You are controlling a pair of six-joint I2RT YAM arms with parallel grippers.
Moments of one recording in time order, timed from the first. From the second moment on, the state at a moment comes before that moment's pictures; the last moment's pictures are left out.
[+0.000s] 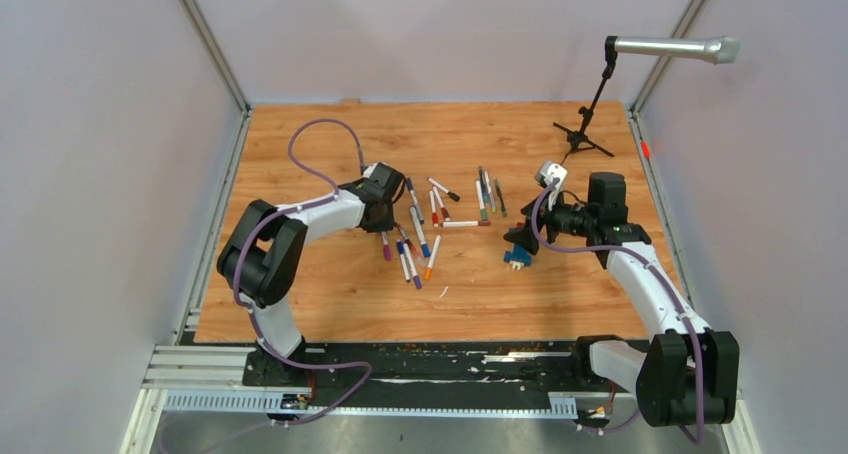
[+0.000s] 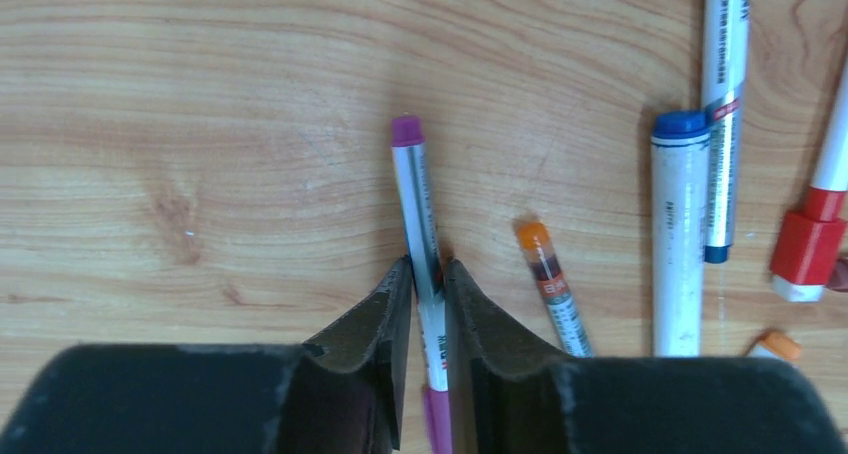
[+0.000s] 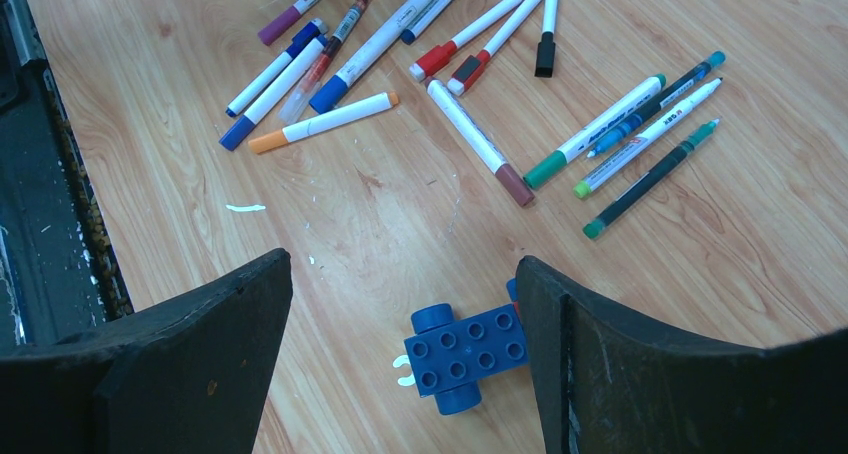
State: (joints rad) left arm -0.54 1.78 1.07 -0.37 -0.27 -0.60; right arm 0.05 1.12 0.72 -0.24 -0.93 -0.41
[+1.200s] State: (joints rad) left arm -0.54 1.35 0.69 -0.02 -0.06 -0.39; right arm 0.05 1.16 0.75 -0.54 -1.06 -0.73
